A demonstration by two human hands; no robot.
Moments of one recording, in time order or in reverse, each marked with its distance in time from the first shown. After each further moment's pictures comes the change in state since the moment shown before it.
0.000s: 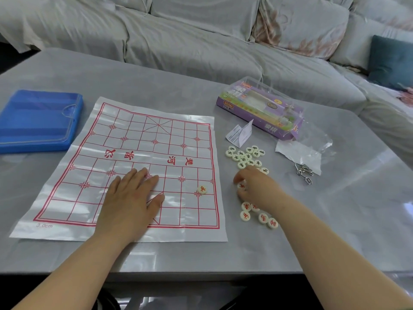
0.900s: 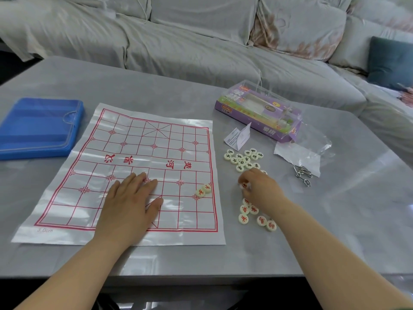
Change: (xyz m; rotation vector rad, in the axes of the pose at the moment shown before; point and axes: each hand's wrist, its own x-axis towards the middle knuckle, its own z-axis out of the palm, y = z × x) left_hand -0.001 0.000 0.003 -0.023 0.043 0.019; right_hand 0.003 0.015 0.006 0.014 0.108 0.031
